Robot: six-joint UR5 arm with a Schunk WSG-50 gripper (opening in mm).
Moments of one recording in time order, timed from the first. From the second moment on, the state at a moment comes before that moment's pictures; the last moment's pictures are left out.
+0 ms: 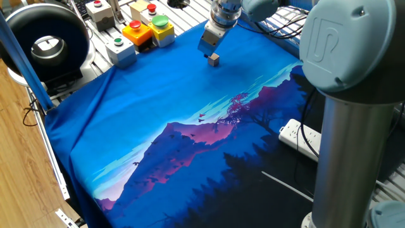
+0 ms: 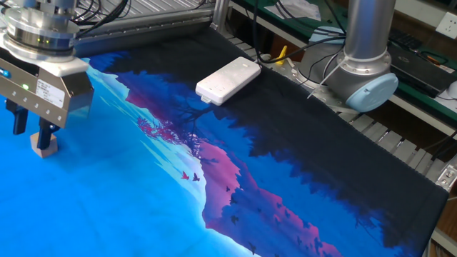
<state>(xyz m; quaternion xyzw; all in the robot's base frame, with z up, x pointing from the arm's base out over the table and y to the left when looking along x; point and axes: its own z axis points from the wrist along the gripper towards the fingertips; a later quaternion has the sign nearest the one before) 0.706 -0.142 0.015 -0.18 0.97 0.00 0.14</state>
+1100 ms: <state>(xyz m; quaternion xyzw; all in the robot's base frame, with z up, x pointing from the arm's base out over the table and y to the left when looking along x) 0.701 -0.141 0.002 -0.17 0.97 0.00 0.15</state>
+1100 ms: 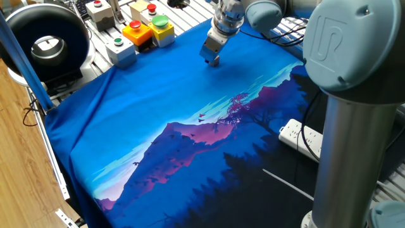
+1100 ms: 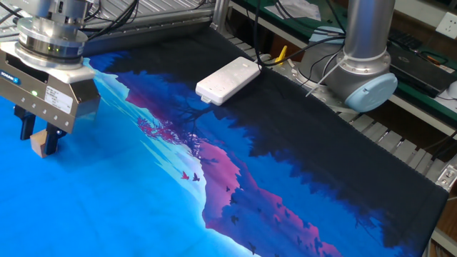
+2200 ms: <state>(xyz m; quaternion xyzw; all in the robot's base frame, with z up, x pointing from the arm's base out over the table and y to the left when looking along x) 0.698 -0.151 -0.003 -0.16 0.98 -0.01 0.14</state>
